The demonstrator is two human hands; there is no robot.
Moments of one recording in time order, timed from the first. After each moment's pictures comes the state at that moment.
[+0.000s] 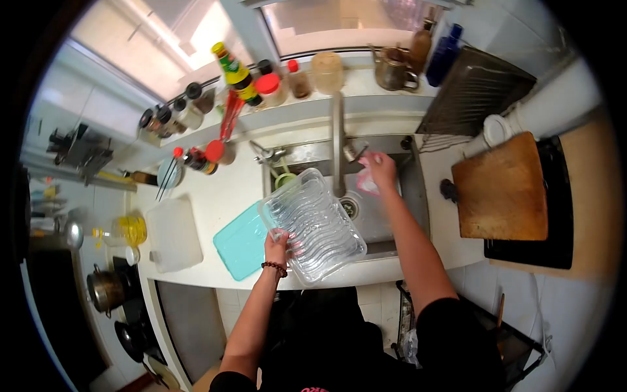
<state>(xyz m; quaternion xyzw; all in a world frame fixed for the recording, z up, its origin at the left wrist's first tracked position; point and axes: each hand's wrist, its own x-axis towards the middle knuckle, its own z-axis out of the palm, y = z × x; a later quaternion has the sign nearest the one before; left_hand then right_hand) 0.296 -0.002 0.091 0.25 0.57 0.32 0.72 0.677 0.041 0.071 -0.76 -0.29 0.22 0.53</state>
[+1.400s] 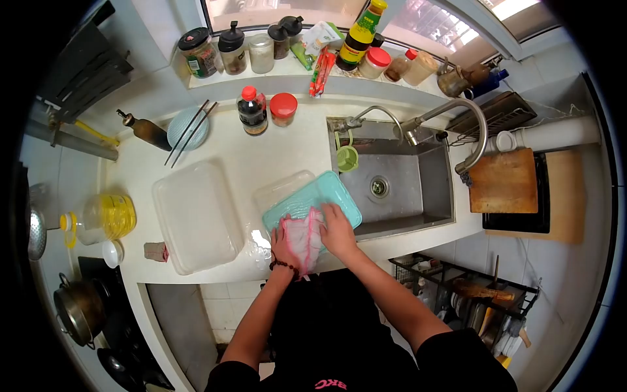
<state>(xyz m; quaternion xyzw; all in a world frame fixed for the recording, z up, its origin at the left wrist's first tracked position) 0.017 0.064 0.034 0.86 0.44 -0.02 0.27 0.190 0.035 0.121 -0.78 -0.55 0.18 0.24</state>
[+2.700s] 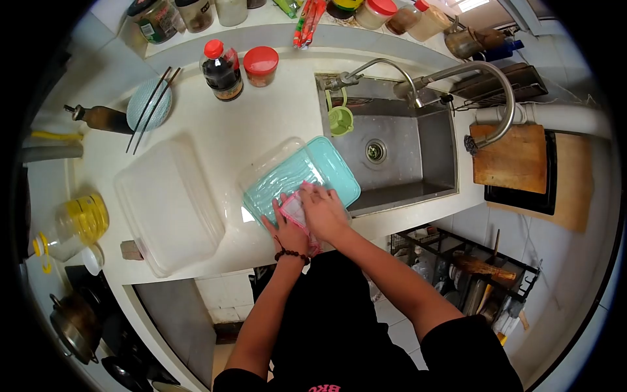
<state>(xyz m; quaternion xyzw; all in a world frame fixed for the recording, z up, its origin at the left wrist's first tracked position) 0.057 0.033 0.027 0.84 0.48 -0.08 0.23 0.187 0.037 0.080 -0.74 -0.65 0.19 -0.02</state>
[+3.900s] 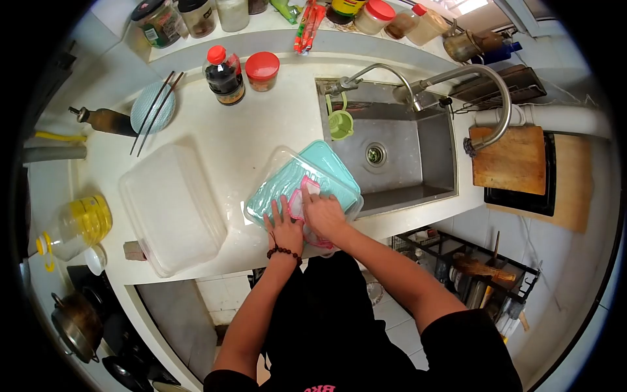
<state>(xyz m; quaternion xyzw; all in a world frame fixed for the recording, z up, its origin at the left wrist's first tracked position) 0.044 0.053 0.037 0.86 0.43 -0.10 0.26 0.194 0.036 0.054 -0.72 -0.67 0.16 -0.06</state>
